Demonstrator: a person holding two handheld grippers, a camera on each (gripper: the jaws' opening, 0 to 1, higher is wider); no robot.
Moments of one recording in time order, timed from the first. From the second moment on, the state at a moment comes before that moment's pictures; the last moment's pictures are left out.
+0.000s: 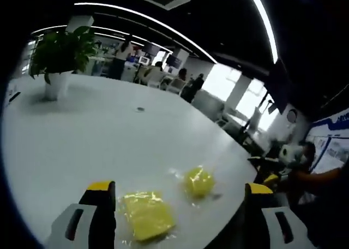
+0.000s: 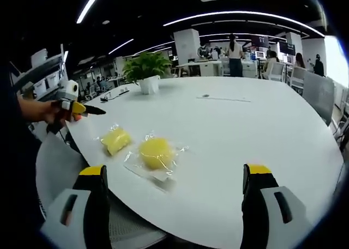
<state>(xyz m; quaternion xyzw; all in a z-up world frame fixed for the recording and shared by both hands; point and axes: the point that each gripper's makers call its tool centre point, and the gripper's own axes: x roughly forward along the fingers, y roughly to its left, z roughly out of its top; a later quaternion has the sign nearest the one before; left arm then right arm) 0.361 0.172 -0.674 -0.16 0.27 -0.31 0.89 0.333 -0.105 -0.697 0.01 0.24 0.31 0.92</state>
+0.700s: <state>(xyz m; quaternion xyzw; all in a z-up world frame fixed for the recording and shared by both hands) 0.416 0.131 -0.693 -0.21 0.32 -0.32 0.87 0.335 -0.102 -0.693 0.02 0.24 0.32 0.92</state>
